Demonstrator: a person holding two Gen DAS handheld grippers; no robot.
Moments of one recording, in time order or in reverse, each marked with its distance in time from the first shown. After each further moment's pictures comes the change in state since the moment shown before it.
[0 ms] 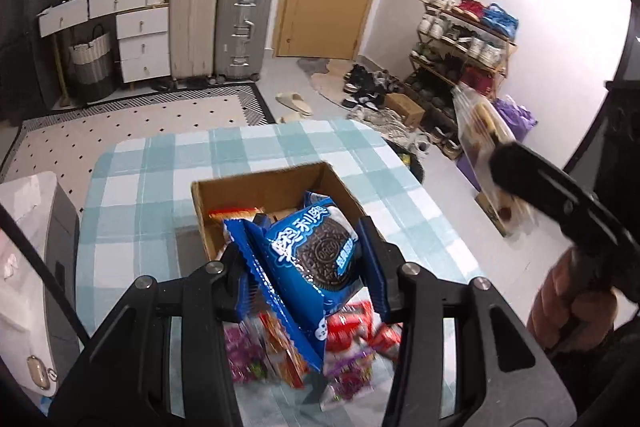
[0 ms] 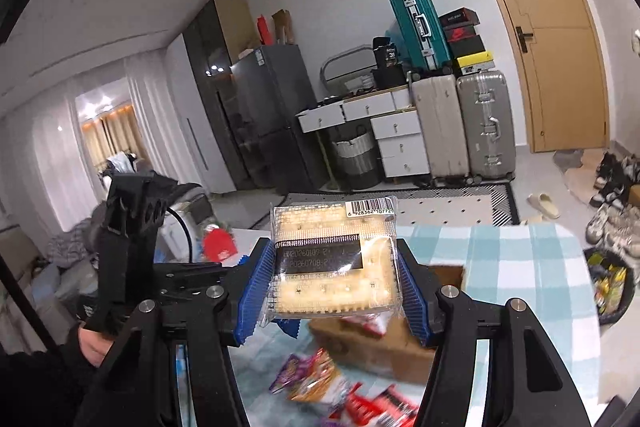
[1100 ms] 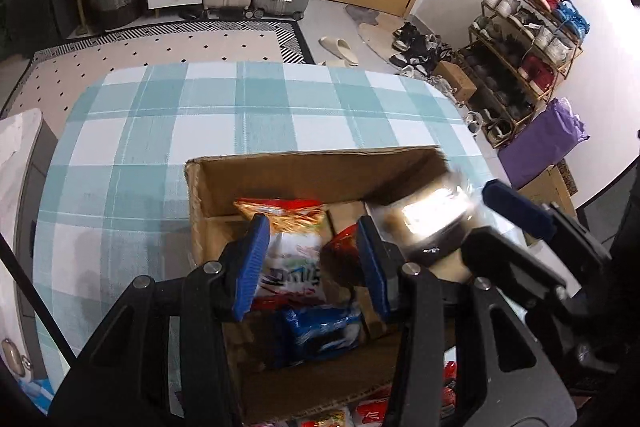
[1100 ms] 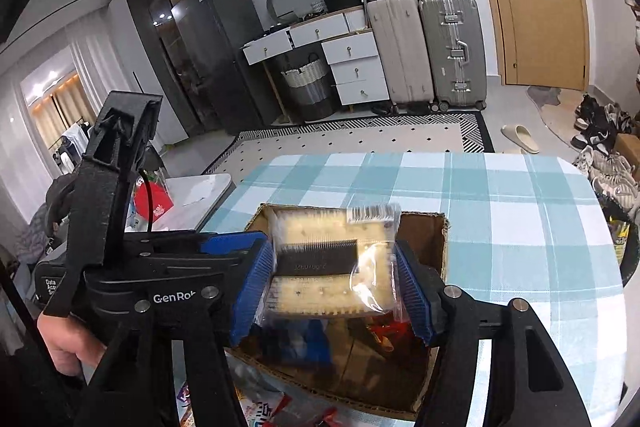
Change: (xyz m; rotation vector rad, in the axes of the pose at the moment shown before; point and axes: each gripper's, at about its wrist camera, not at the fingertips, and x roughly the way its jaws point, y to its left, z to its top) left arm 0.208 0.084 0.000 -0.167 0.214 0.087; right arm 0.179 -0.095 -0.057 0.081 0.261 -0.131
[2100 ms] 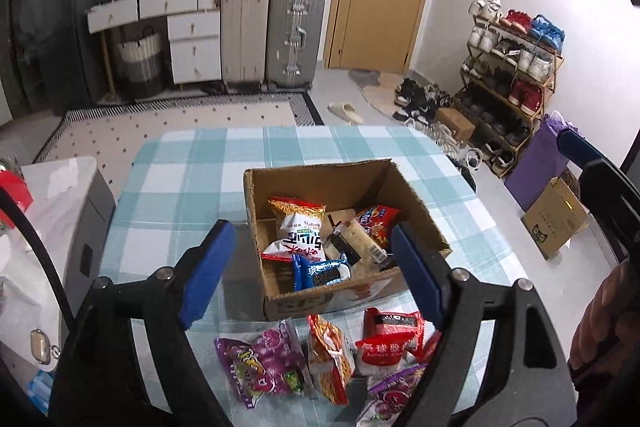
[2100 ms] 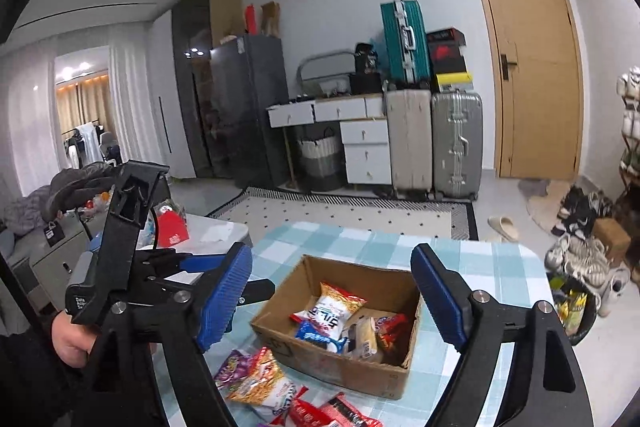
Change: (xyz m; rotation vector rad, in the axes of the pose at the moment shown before) left arm -0.168 -0.032 -0.088 0.091 -0.293 0.083; right arm -0.158 0.064 -0.021 -0.185 -0.293 -0.027
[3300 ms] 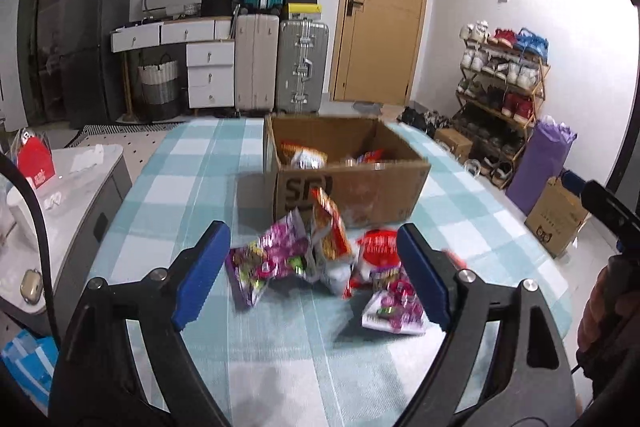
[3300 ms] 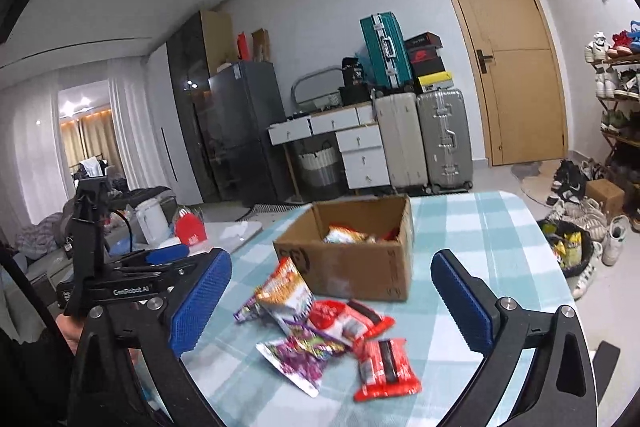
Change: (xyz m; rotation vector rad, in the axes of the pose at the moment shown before) left arm -0.099 -0.007 -0.175 0.004 -0.144 0.031; right arm -0.129 0.001 -0.136 0.117 -0.068 -0.004
